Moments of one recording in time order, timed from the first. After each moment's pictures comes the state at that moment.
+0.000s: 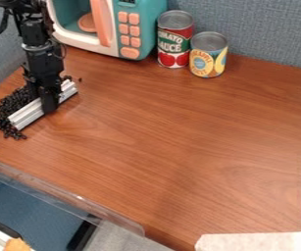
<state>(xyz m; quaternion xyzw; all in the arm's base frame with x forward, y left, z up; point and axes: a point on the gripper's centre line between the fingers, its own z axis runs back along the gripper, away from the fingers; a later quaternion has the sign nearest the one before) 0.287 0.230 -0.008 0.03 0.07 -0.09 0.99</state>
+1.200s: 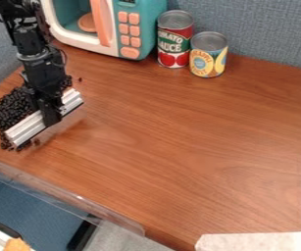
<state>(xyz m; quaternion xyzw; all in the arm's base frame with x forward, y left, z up) 0.256 0.172 0.014 -0.01 0.04 -0.13 0.99</state>
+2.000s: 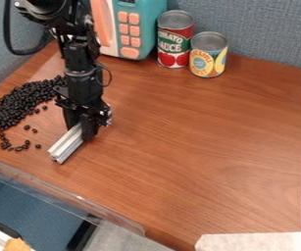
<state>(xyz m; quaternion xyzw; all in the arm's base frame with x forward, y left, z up) 0.277 0.123 -0.008 0.02 0.07 -0.03 1.00</state>
